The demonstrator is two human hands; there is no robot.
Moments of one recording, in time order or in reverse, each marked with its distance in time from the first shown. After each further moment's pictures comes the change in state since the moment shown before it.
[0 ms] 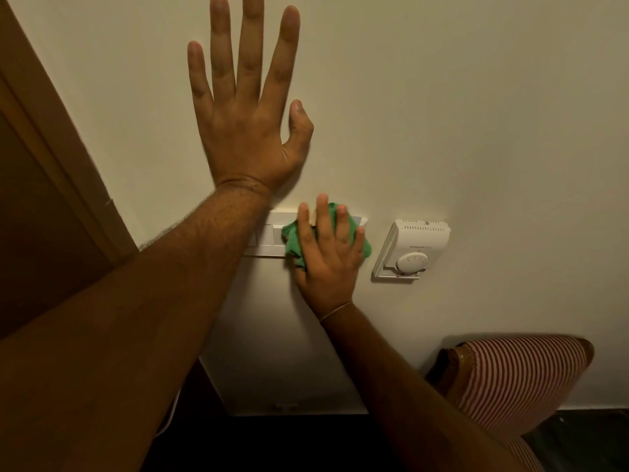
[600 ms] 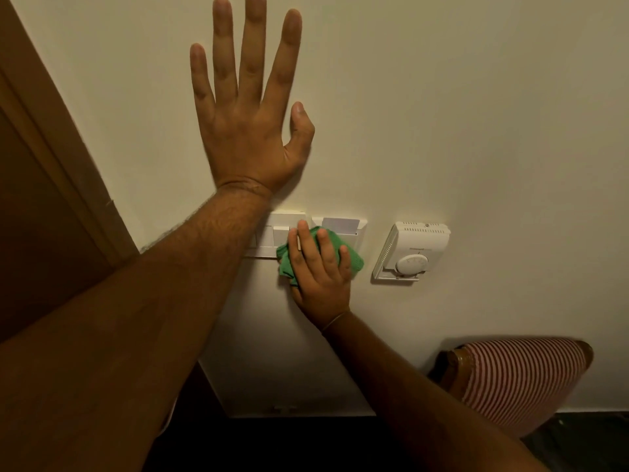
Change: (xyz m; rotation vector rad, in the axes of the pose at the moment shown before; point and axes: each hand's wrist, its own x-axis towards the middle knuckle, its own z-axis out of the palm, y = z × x) left_hand 0.000 -0.001 0.003 0.014 0.007 0.001; right_hand -0.034 0.003 0.017 -0.079 -0.016 -0.149
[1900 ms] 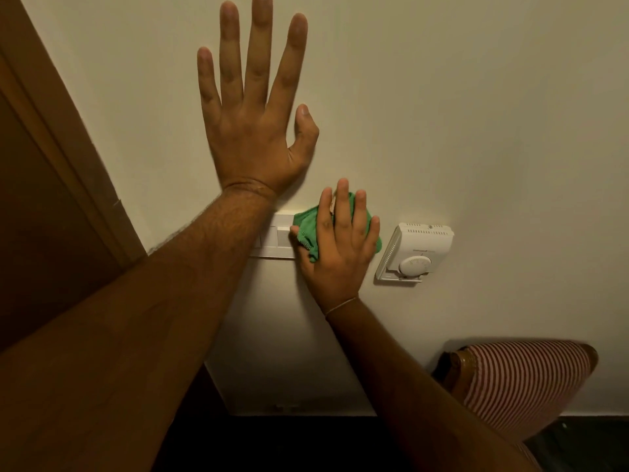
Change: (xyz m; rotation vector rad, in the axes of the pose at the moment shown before) left_hand 0.000 -0.002 0.006 -0.005 0.005 0.016; right_hand 0.053 0.006 -0.017 0.151 0.100 0.289
